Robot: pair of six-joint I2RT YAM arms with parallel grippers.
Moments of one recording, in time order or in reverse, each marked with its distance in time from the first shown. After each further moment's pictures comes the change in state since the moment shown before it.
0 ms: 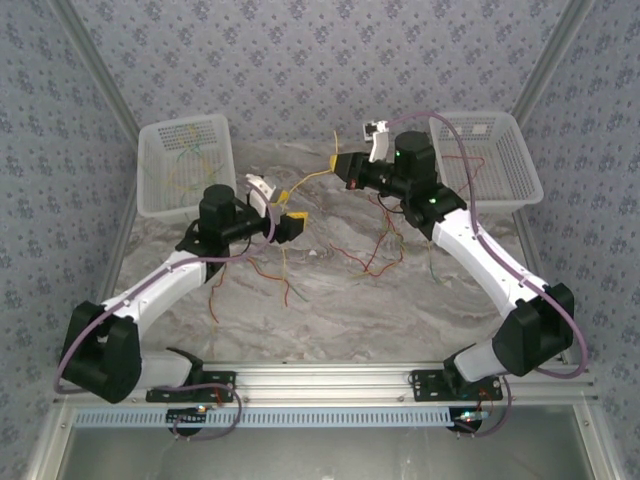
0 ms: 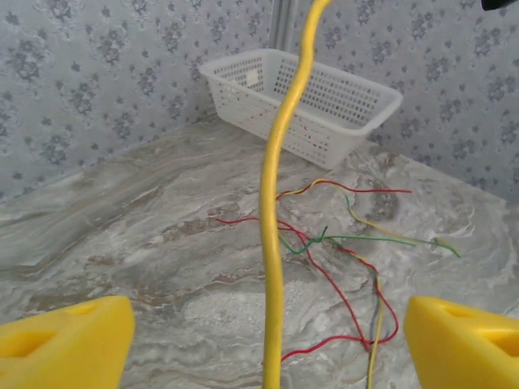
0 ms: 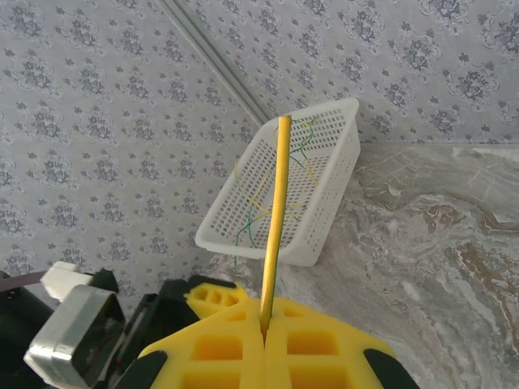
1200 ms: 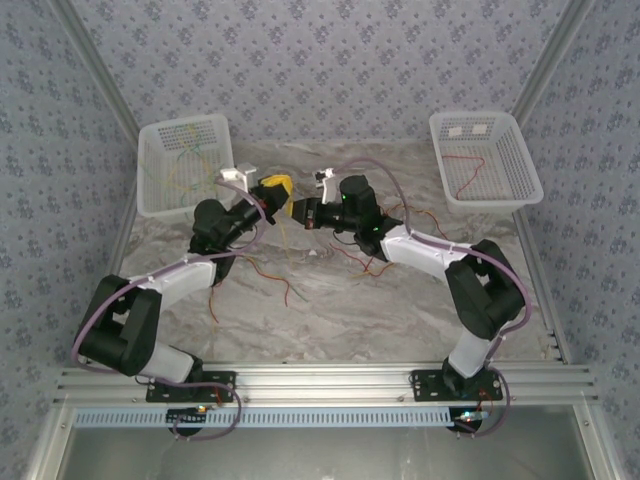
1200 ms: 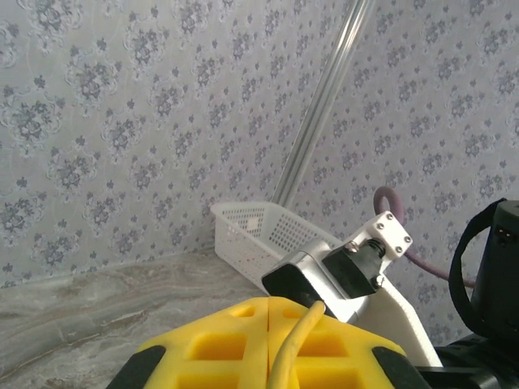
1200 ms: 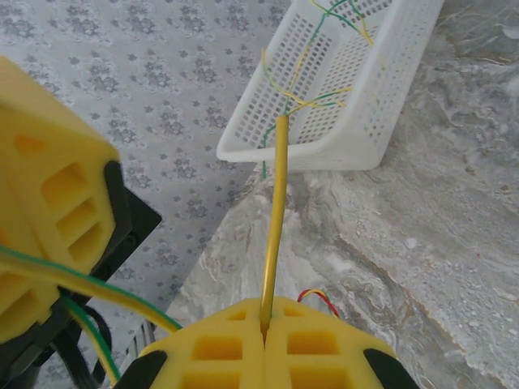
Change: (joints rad) left arm 0.029 0.130 -0.129 0.751 -0.102 -0.481; right arm 0.193 0.281 -0.212 0.436 -0.056 0.167
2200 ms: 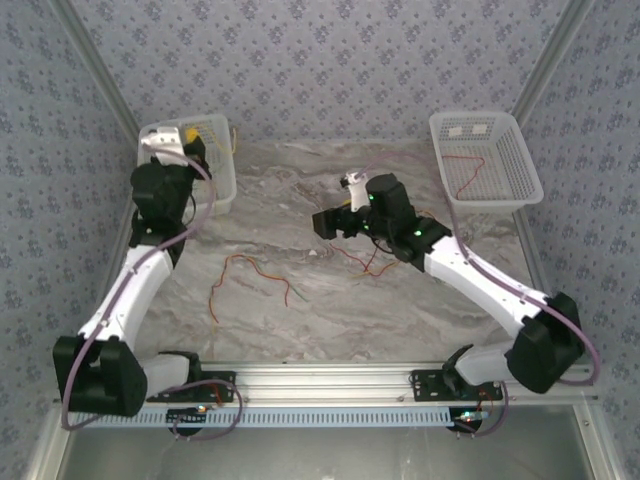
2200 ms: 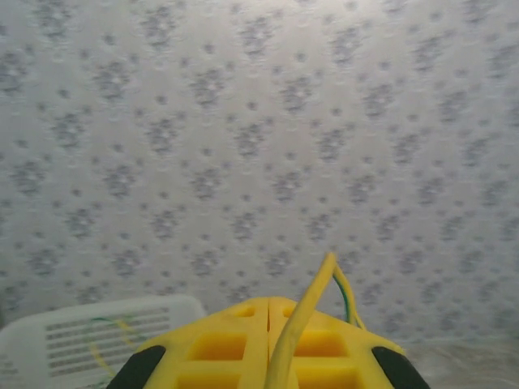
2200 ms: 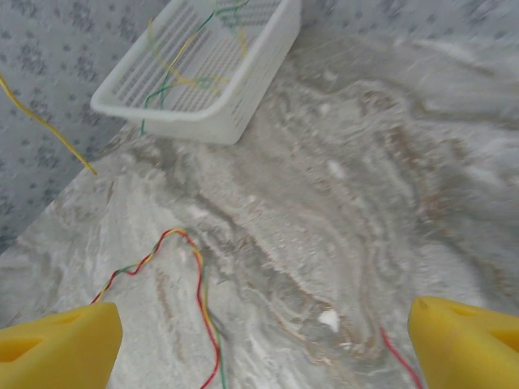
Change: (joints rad) left arm 0.296 -0.217 0.298 -0.646 -0.440 0.396; right arm -0.017 -0.402 -0.010 -0.606 0.342 -0.425
